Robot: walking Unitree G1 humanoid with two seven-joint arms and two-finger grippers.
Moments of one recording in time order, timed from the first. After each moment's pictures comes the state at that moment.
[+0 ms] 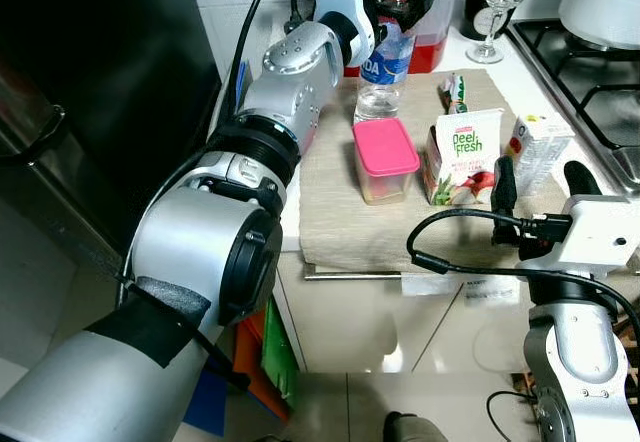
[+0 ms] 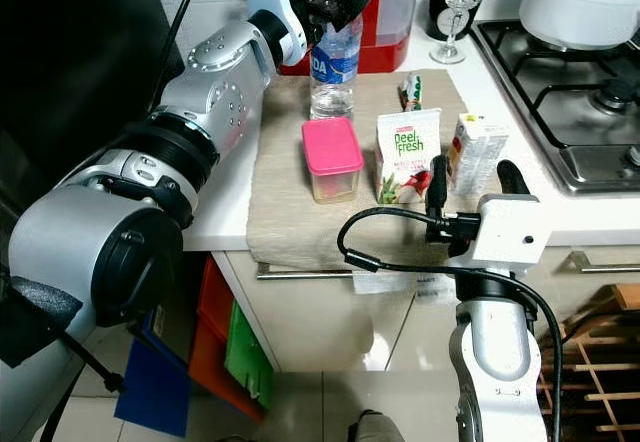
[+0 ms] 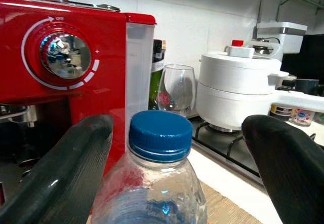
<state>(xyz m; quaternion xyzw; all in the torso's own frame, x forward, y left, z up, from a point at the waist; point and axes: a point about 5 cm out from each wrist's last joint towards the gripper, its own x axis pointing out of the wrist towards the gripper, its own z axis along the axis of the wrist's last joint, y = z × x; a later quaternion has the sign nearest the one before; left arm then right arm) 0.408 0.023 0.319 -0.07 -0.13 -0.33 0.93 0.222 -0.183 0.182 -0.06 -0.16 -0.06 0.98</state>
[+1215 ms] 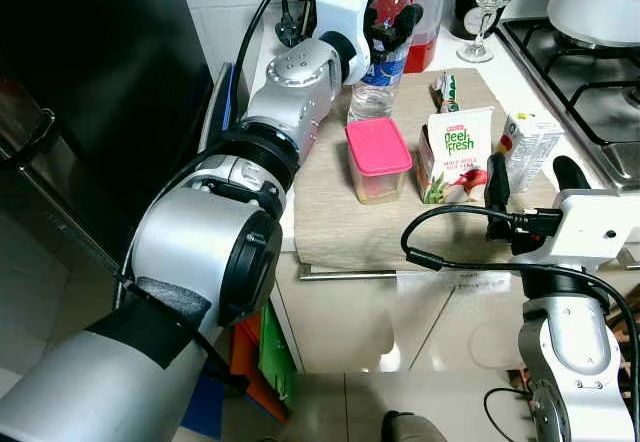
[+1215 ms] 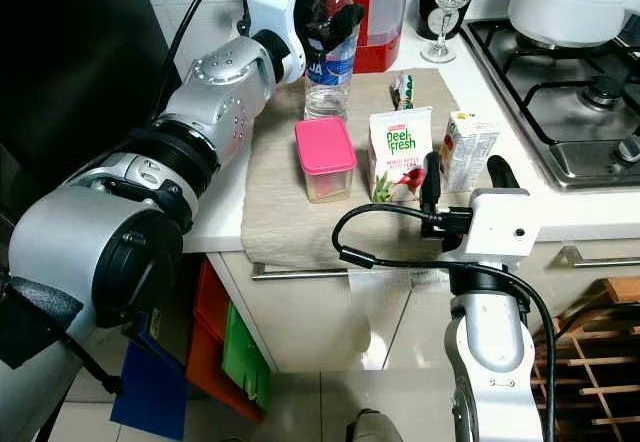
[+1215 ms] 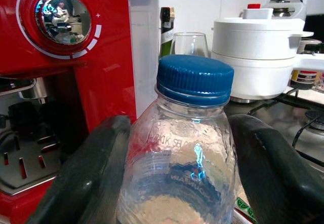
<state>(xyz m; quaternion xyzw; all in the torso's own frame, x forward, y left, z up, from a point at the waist) 0.411 0.022 0.302 -0.02 -0.09 -0.30 0.95 0.230 -0.179 0.181 -0.06 -0.16 -0.05 0.98</state>
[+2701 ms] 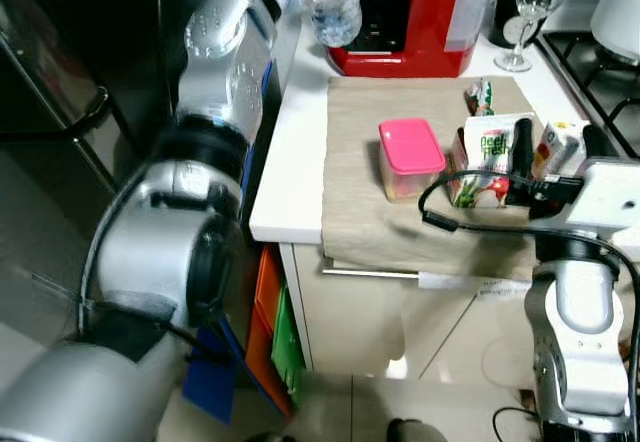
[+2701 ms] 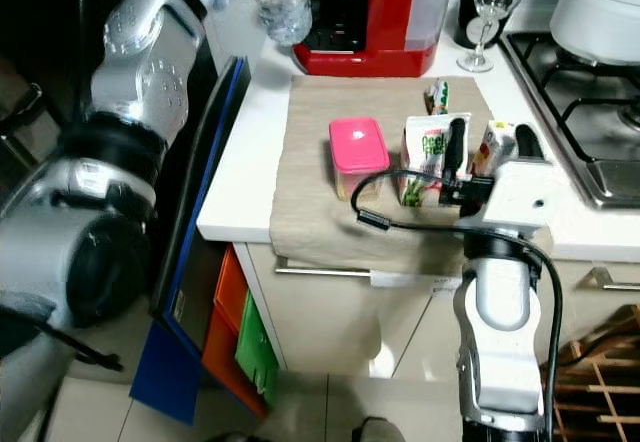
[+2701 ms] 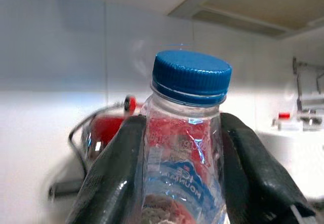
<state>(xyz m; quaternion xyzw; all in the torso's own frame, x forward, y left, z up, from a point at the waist) 0.391 0.088 0.331 -0.06 -0.29 -0.27 0.92 0.258 -0.195 0.209 -0.06 -0.25 -0.09 0.96</state>
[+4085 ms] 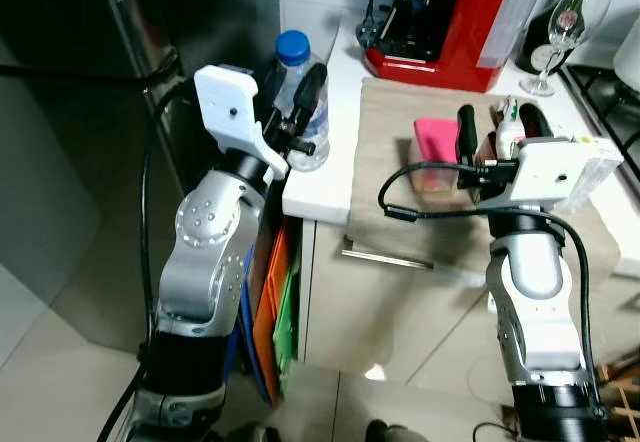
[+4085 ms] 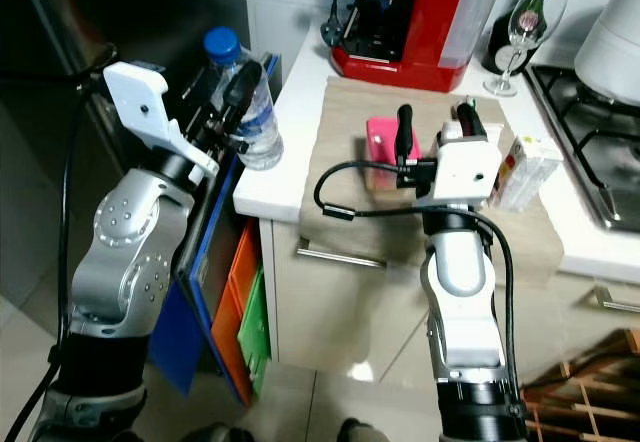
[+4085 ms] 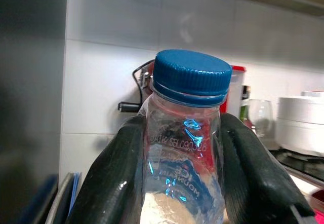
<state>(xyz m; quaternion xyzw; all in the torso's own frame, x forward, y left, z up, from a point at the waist) 0.304 0.090 0.243 -0.05 -0.22 -0.22 0.95 0.288 -0.165 0.194 -0.07 -0.24 -0.01 0.97</state>
